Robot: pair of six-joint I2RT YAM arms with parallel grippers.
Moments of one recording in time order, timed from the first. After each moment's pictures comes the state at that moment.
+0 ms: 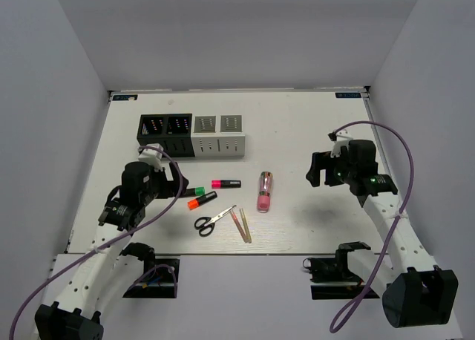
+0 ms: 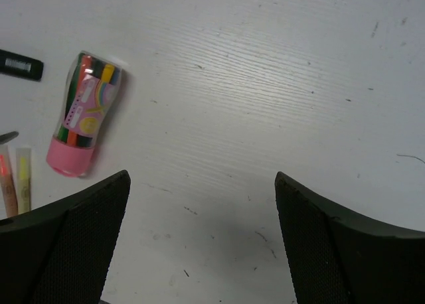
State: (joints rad) left arm -0.26 0.68 0.58 -0.45 0.05 -0.30; right arm 0.12 0.95 0.74 -0.53 -0.26 0.00
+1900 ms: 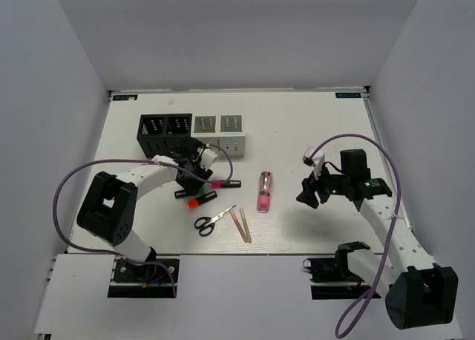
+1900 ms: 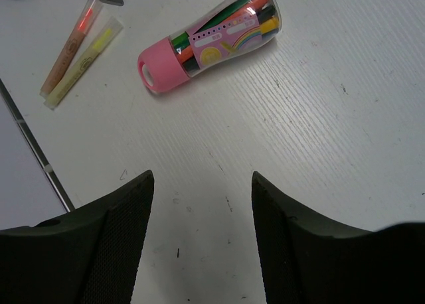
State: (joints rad) left arm -0.46 1.57 0.92 -0.54 -0.01 0.25; right arm 0.17 0.94 0.67 -0.63 -0.72 -0.55
